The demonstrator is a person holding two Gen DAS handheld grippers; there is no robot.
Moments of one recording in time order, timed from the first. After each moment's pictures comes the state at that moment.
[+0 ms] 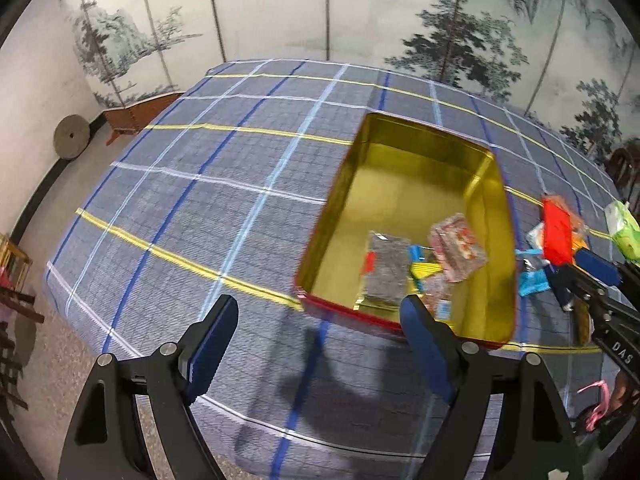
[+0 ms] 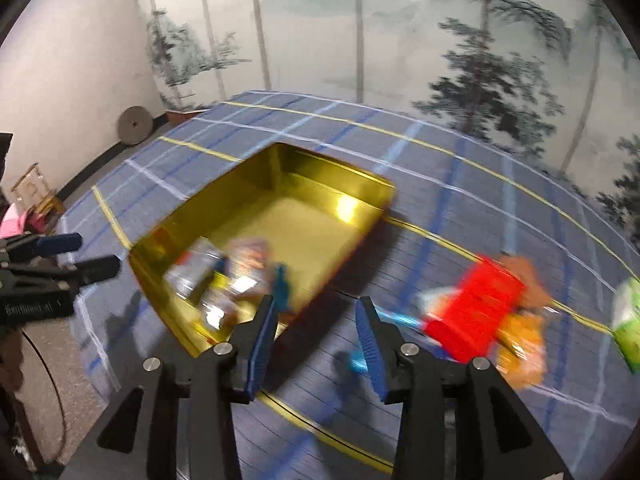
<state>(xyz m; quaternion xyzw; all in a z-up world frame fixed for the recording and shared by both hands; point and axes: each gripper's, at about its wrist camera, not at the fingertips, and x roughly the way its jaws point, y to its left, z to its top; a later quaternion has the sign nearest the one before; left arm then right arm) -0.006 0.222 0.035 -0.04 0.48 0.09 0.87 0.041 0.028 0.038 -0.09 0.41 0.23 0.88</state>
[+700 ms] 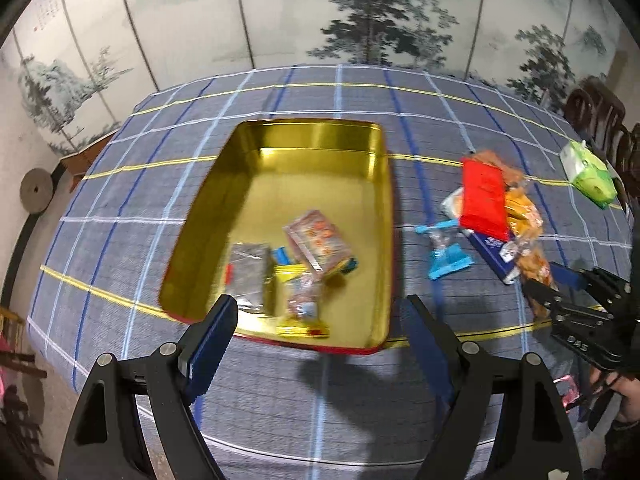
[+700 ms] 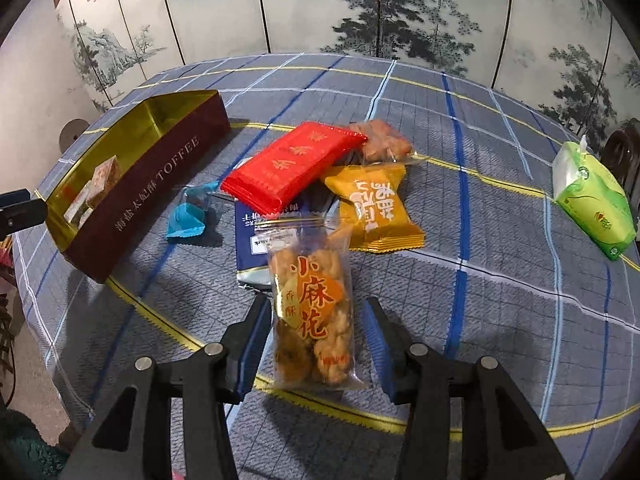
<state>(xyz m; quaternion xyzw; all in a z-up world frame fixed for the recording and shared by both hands) 0.014 0.115 0.037 0.03 0.49 0.00 0.87 0.031 -0.111 -0.023 -0.04 0.48 0.13 0.87</state>
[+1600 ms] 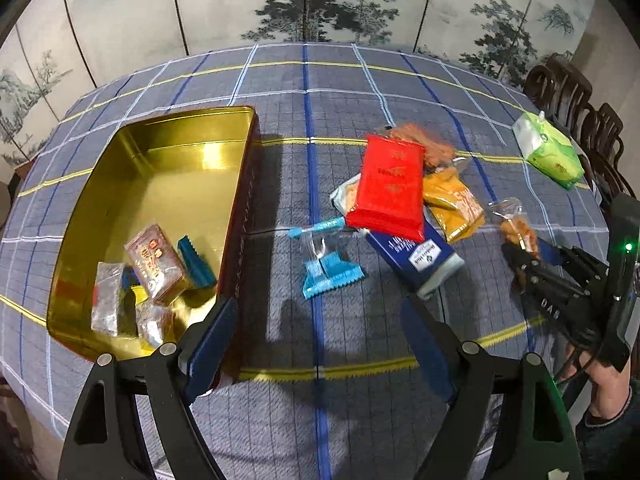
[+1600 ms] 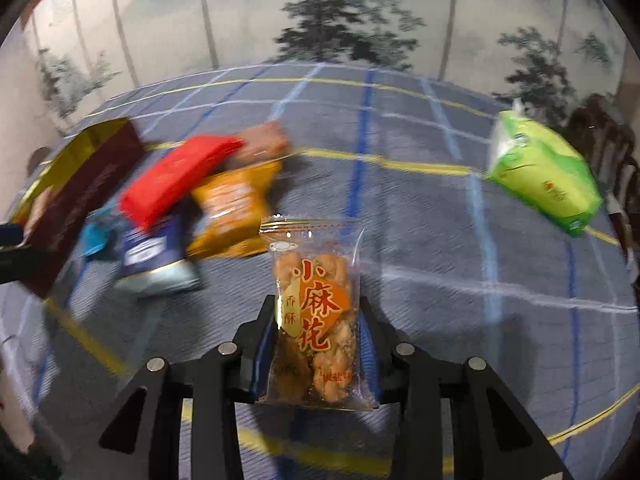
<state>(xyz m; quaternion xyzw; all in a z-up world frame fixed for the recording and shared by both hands) 0.049 0.033 0.009 0.01 0.52 -0.07 0.85 0.047 -0.181 -0.034 -0.03 0.46 0.04 0.89</state>
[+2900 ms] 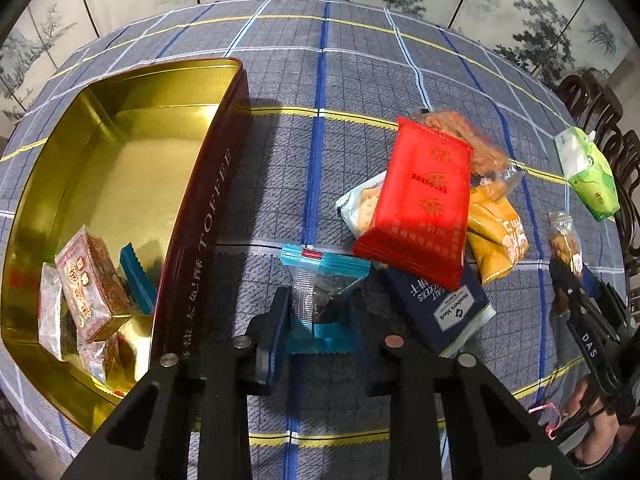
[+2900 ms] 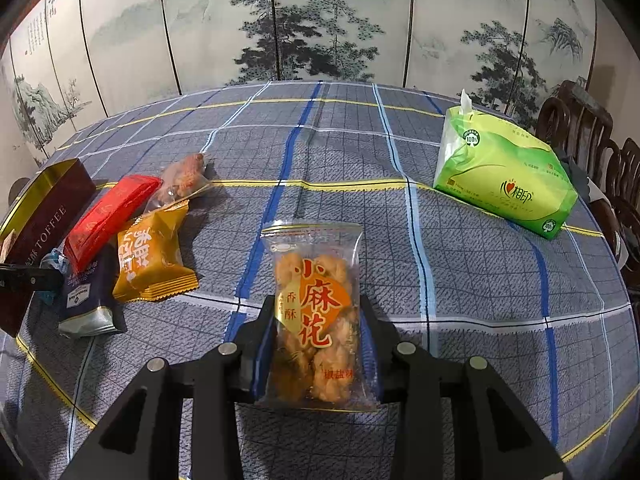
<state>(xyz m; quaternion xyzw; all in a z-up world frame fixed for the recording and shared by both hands) 0.102 0.022 -0.034 -0.03 0.58 -0.04 0.81 0.068 -0.226 -0.040 0.00 0.43 0.01 0.90</state>
